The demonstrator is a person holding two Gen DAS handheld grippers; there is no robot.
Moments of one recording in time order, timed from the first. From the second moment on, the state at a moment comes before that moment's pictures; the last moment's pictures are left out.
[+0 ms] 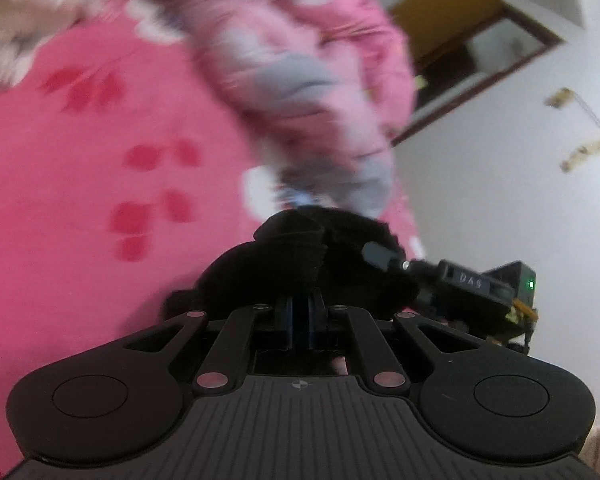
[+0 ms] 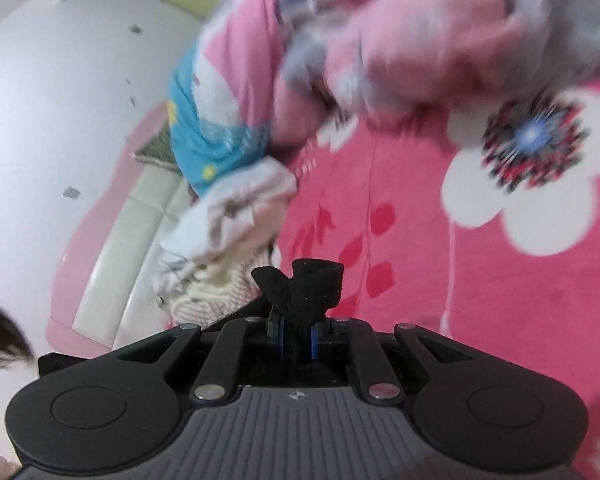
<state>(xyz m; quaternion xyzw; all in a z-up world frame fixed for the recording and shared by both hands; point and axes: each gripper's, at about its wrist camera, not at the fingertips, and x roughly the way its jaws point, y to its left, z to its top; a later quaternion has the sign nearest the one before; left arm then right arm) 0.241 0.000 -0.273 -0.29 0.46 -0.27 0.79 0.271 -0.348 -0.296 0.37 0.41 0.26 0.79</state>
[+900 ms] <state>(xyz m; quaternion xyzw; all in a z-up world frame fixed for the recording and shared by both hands) 0.120 -0.019 -0.376 -0.31 0.64 -0.18 0.67 0.164 -0.447 -0.373 0.38 0.55 0.10 0.74</state>
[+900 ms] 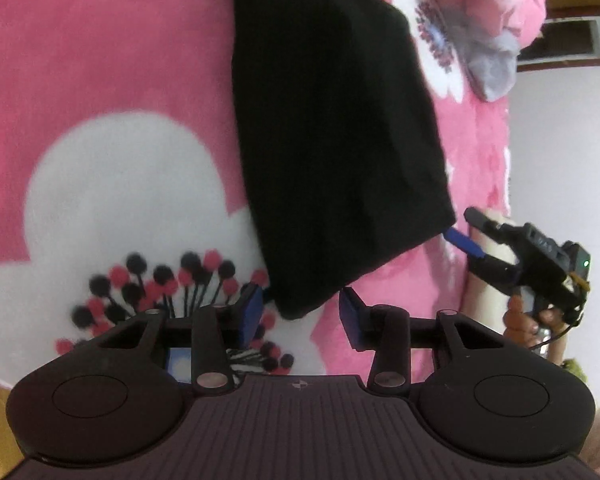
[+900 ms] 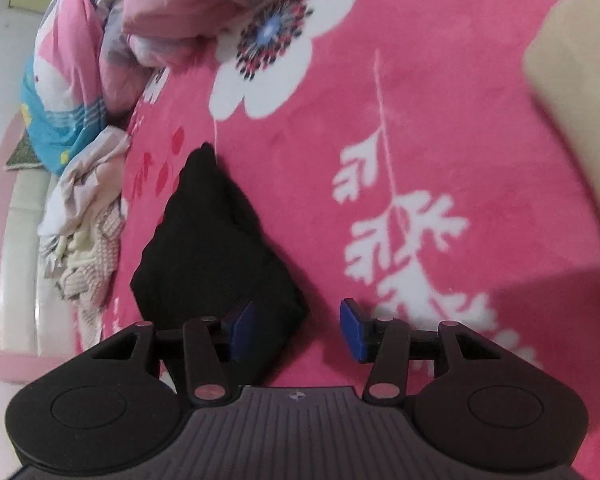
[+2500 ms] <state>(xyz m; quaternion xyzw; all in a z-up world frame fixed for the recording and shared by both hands) 0.138 -0.011 -0.353 -0.43 0.57 -0.16 0.68 0.253 -0.386 -0.361 0.34 0.57 0.36 0.66</state>
